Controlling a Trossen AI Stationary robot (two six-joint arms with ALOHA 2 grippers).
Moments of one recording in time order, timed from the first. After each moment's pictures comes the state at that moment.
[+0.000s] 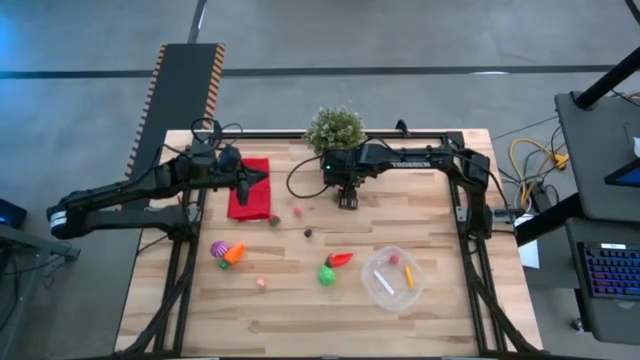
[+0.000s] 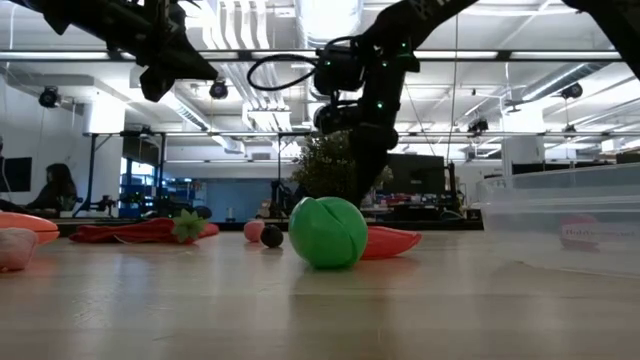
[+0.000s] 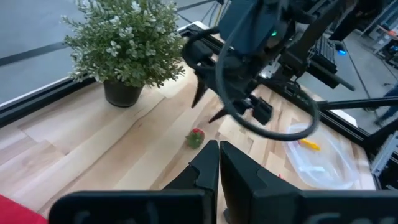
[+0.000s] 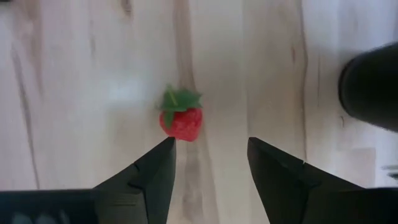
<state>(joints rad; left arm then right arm) 0.36 0.72 0.66 -0.29 0.05 -0.39 -0.27 1.98 1.53 -0.84 0.05 -0.24</state>
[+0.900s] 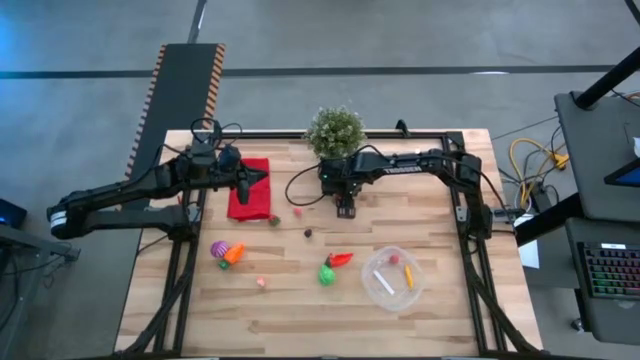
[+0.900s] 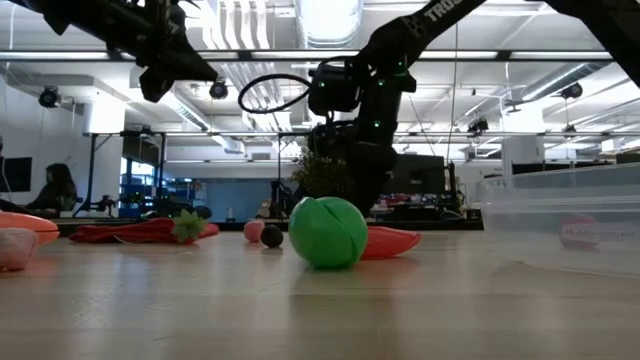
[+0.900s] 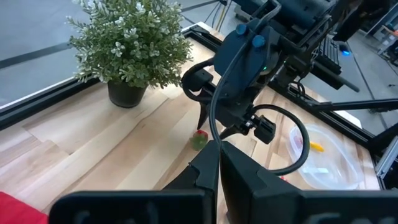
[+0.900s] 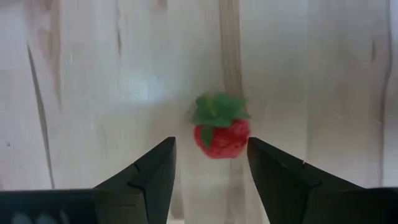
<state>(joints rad) 0.36 0.72 0.66 -0.29 0.04 -0.39 -0.25 2.04 1.49 -0.78 -0.03 -0.20</state>
